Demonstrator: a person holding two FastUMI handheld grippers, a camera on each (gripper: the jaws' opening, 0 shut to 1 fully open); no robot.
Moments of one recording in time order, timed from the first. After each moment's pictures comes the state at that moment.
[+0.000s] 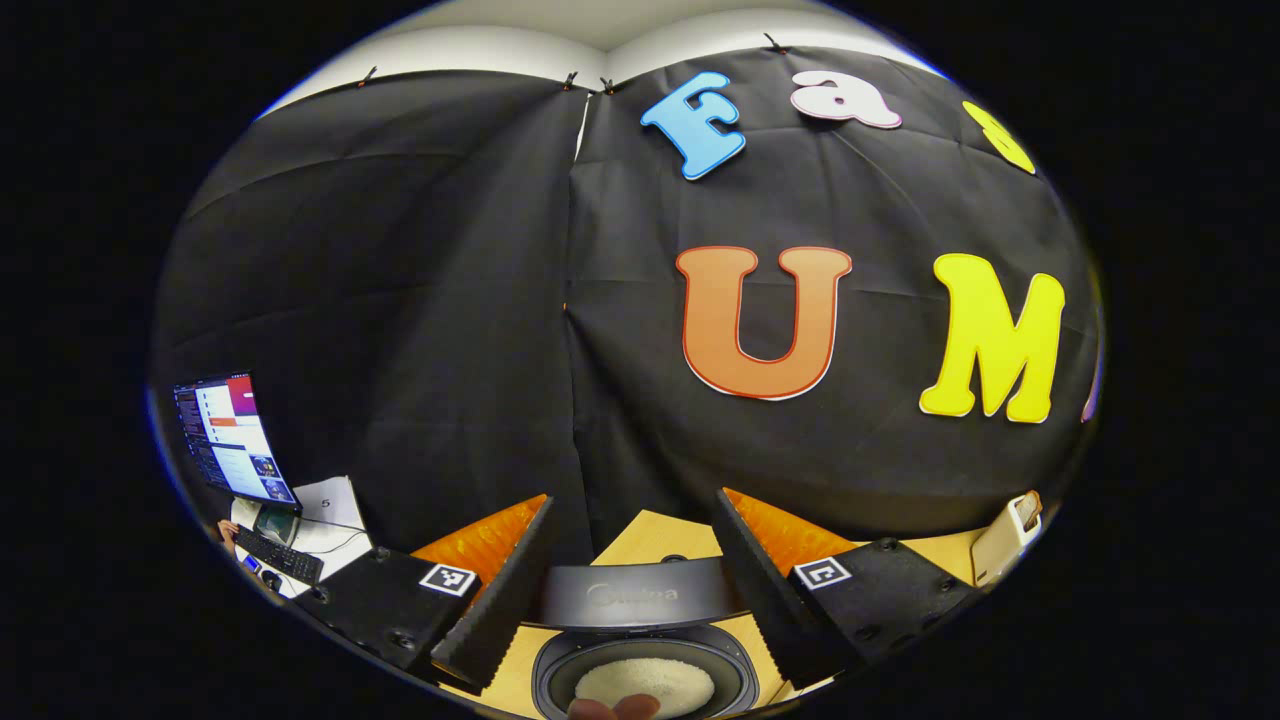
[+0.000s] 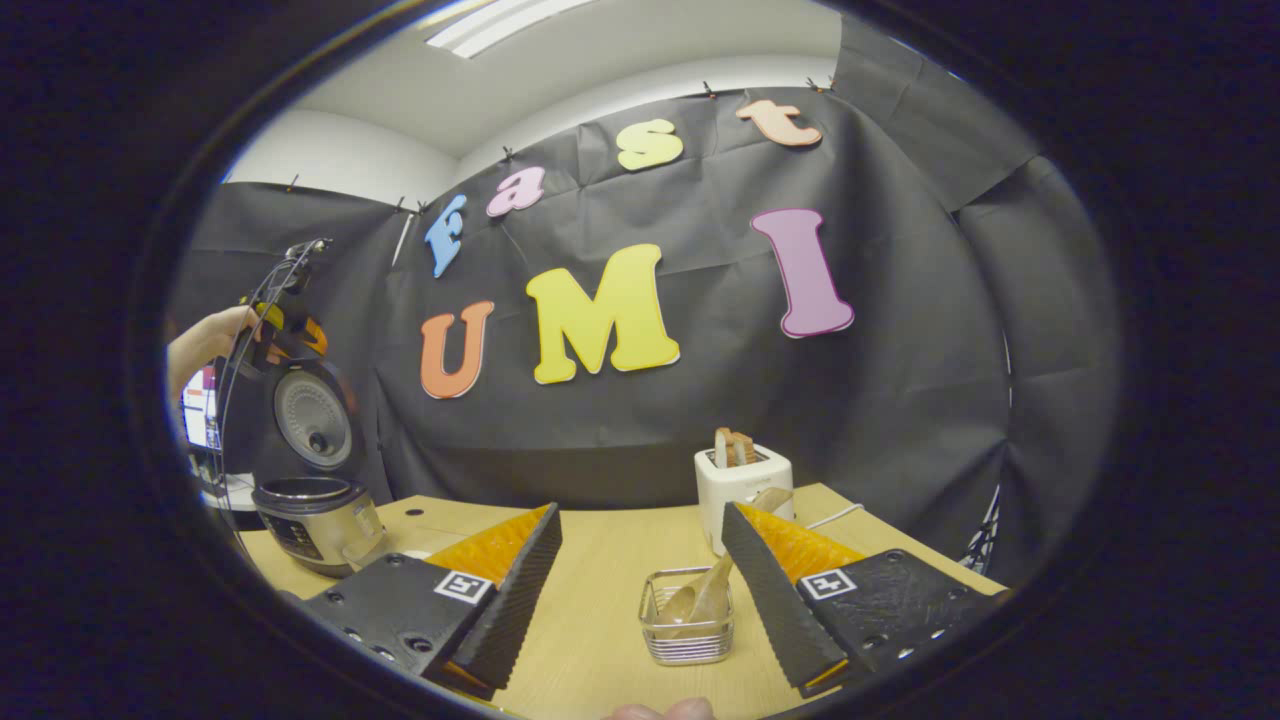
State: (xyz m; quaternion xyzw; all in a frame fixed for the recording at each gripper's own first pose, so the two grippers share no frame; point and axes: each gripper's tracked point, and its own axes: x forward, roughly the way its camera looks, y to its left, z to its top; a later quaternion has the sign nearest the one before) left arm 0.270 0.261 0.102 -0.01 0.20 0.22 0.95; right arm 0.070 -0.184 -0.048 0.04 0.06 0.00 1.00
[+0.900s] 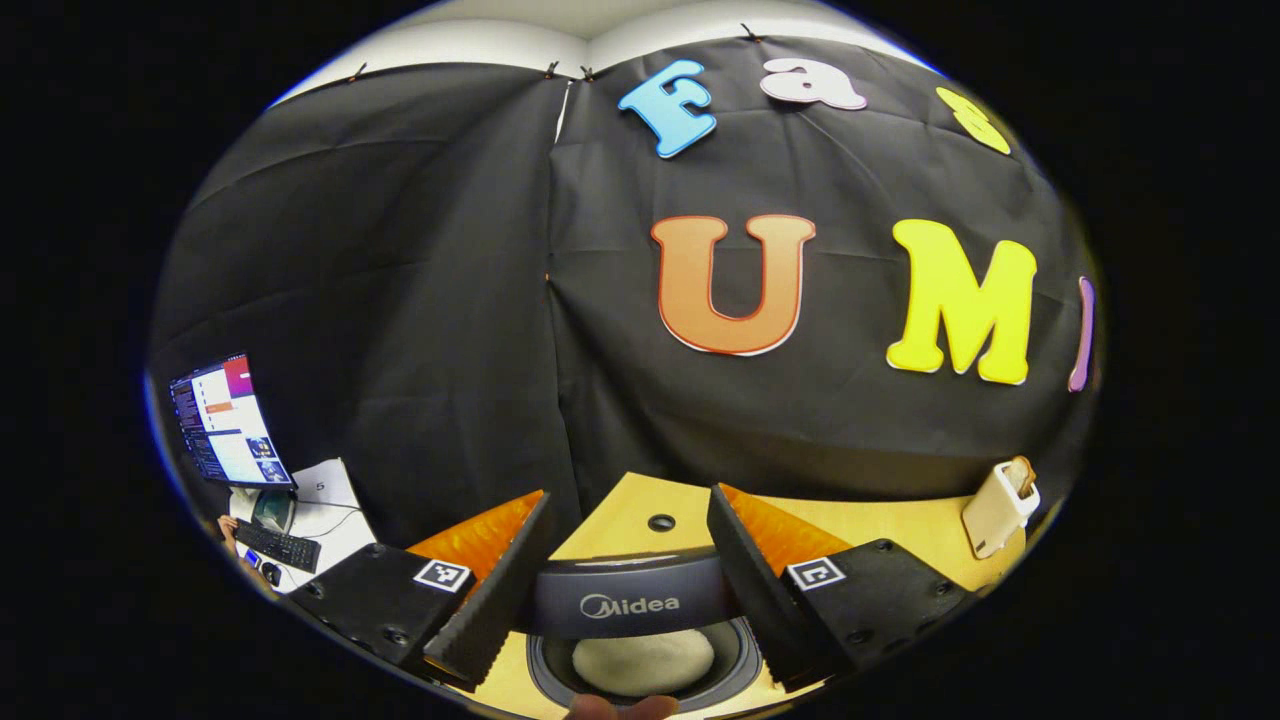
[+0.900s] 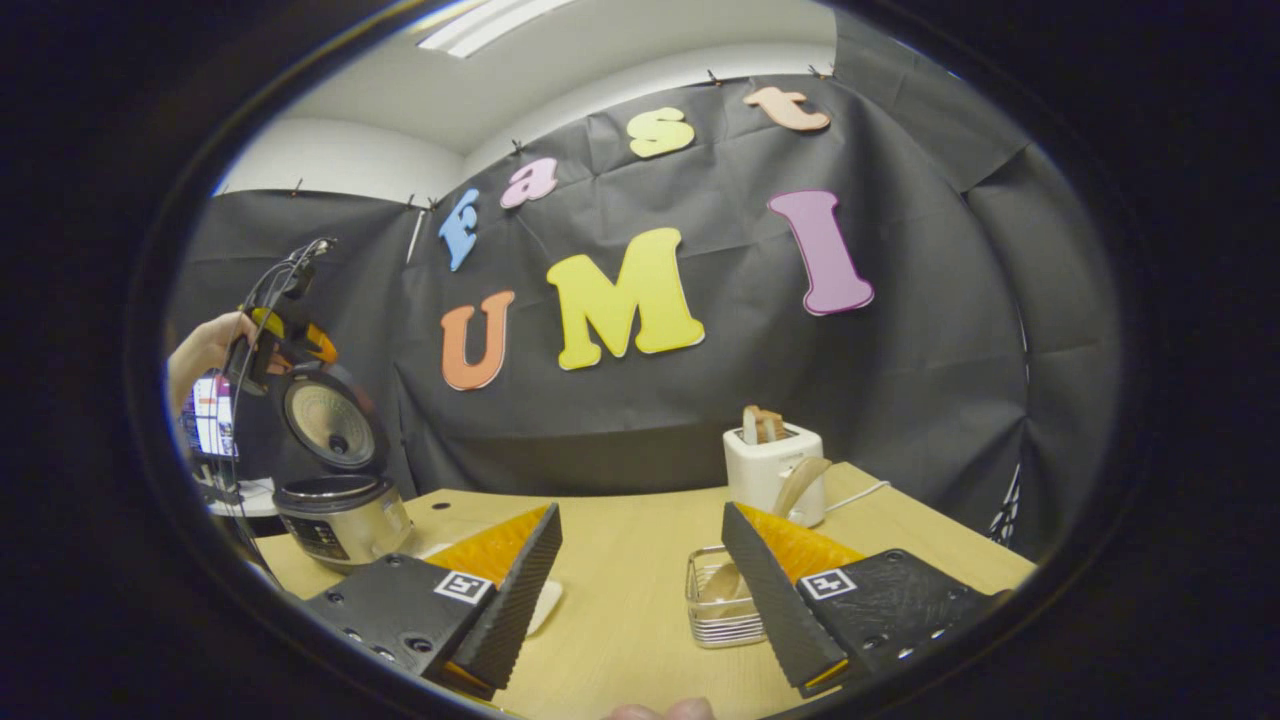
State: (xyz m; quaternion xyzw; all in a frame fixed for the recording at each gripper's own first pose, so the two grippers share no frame) left arm 0.204 0.218 0.069 -0.01 0.23 0.18 0.96; right arm 0.055 -0.147 -0.065 0.05 0.08 0.03 1.00
